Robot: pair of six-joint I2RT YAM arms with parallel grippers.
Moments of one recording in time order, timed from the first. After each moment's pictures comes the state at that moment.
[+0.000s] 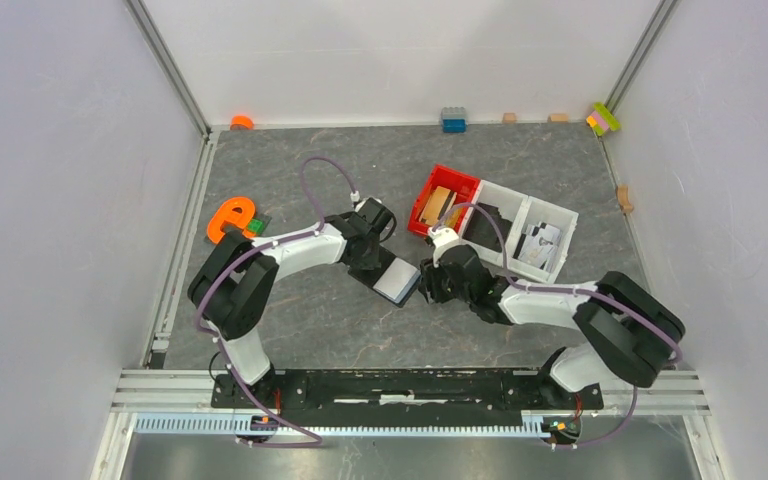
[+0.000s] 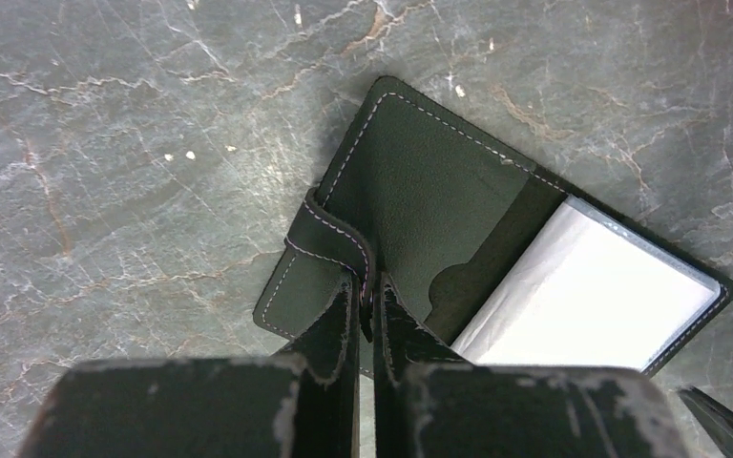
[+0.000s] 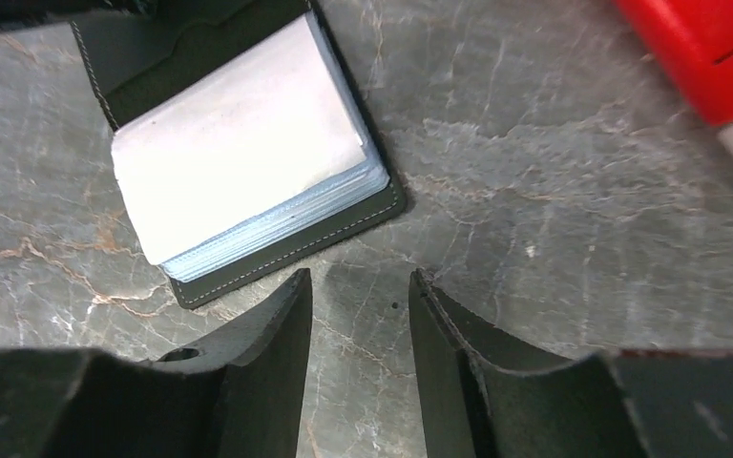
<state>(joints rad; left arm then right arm) -0.70 1.76 1.08 -0.45 -0.25 -0.54 0.80 1.43 0.51 0.26 0.10 0.33</state>
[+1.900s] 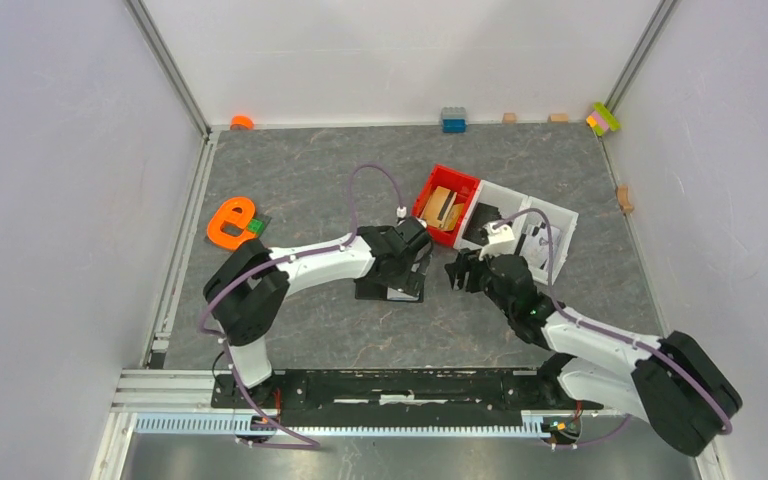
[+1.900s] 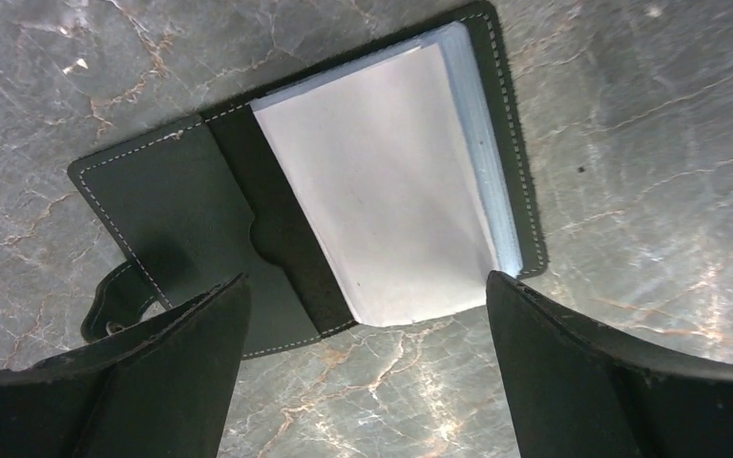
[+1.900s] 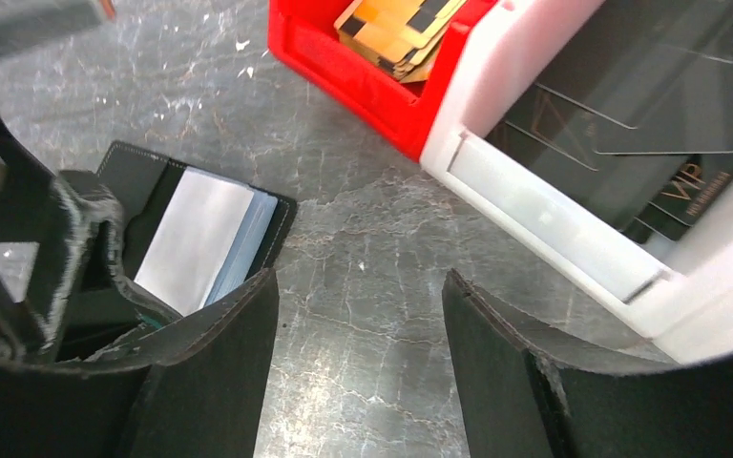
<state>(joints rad) -0.93 1.78 1.21 -0.59 -0.21 -0.48 0.66 1.10 0.30 0.39 0.19 0.36</state>
